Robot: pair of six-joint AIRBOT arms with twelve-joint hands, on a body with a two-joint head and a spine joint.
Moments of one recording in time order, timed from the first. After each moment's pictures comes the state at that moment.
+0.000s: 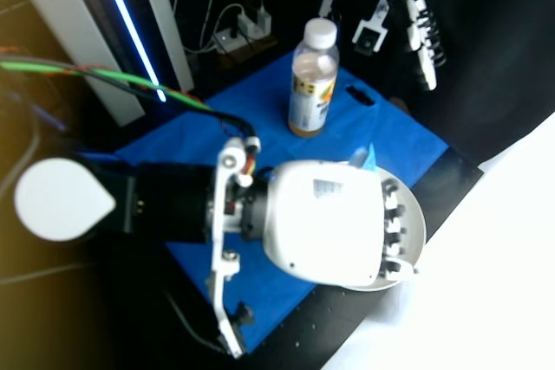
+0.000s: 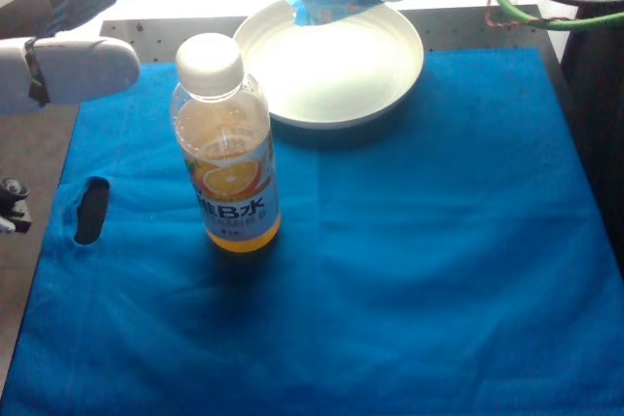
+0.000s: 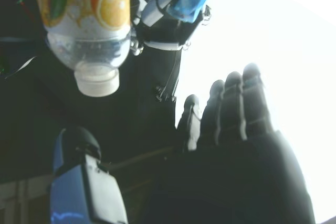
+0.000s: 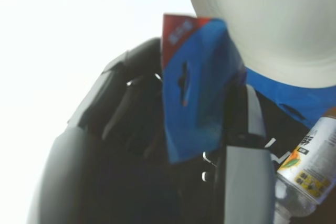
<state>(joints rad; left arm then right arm) 0.89 -0.96 1.37 0.22 -1.09 0.06 -0.32 -1.56 2.02 -0.94 0.48 0.19</state>
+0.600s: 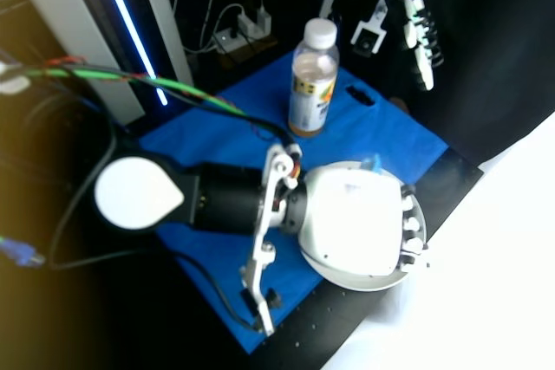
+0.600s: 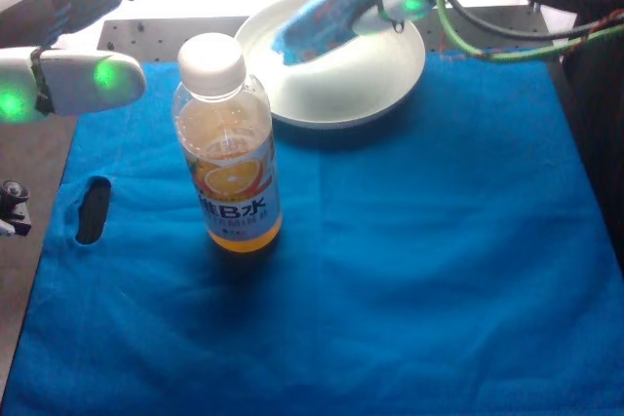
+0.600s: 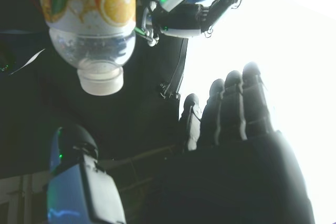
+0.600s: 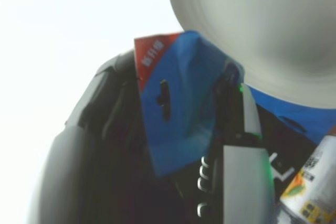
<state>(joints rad) 0.89 -0.96 1.37 0.23 -1.10 0.05 -0.39 -1.67 2.14 -0.97 0.47 0.24</state>
